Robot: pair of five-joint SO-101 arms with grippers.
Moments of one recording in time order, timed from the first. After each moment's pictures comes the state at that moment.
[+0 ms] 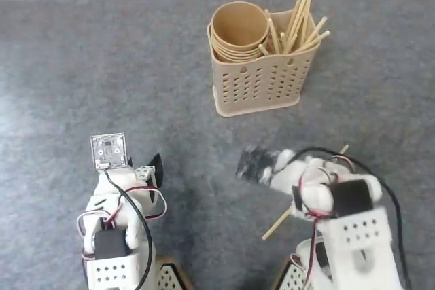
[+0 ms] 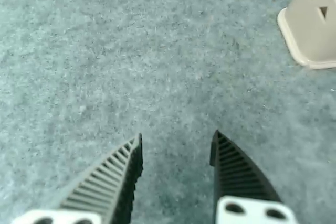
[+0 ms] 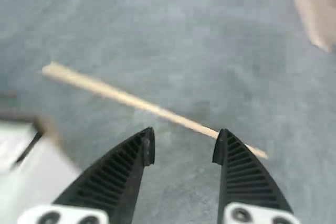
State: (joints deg) left arm -11.4 -103.2 96.7 62.0 9.4; right arm -16.7 -60.4 51.0 93.0 62.7
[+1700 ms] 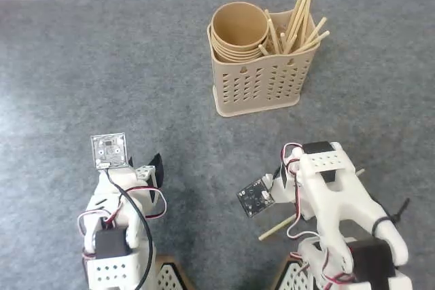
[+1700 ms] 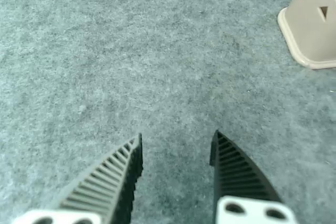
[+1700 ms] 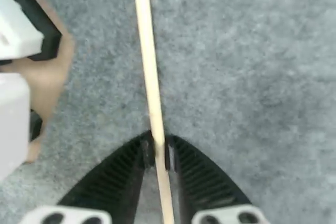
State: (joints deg) left arm -11.4 -103.3 96.7 62.0 9.4; right arm -11.8 -18.7 58.4 66.3 104.1
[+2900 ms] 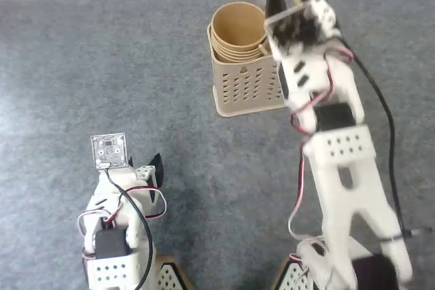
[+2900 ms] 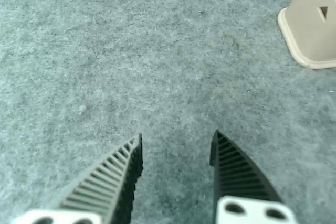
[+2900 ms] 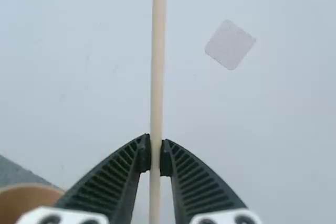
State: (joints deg) left arm -11.4 -103.3 96.7 62.0 9.4; right arm -14.3 -23.2 20.0 1.5 23.7
